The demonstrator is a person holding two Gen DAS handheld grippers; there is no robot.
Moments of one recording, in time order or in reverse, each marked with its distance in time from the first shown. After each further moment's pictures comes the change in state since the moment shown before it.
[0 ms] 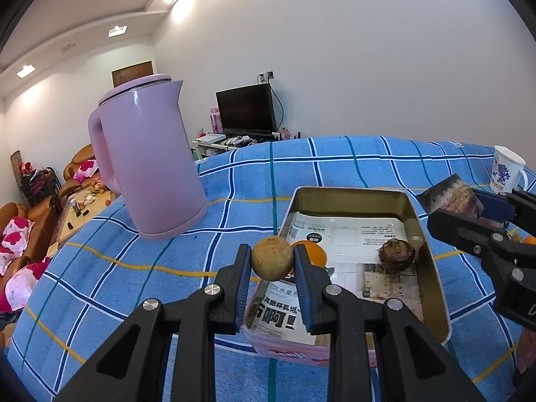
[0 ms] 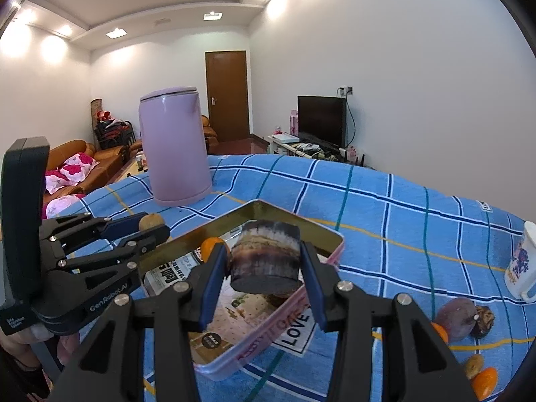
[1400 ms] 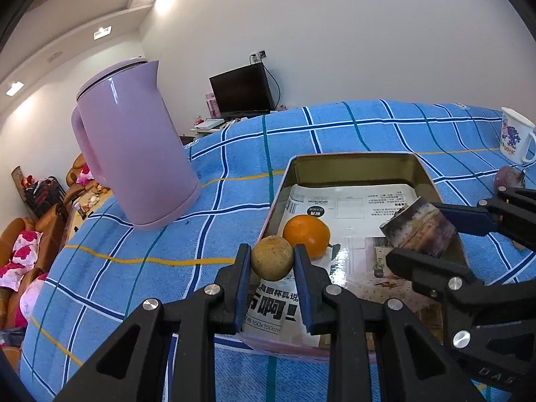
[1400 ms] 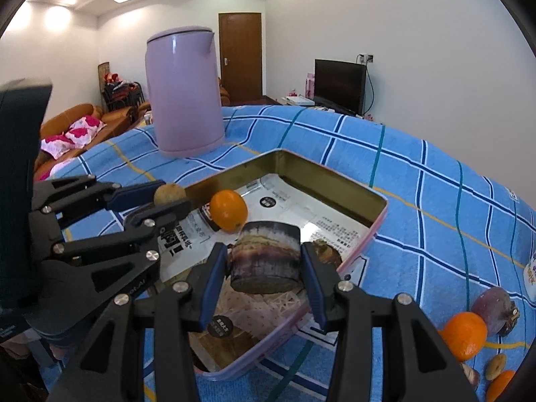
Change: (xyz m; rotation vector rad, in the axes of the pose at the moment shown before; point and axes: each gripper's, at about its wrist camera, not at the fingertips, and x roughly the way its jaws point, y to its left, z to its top) left arm 0.025 -0.016 -0.009 0.092 0.091 0.036; right arm 0.048 0.017 -0.016 -0.059 0.179 0.041
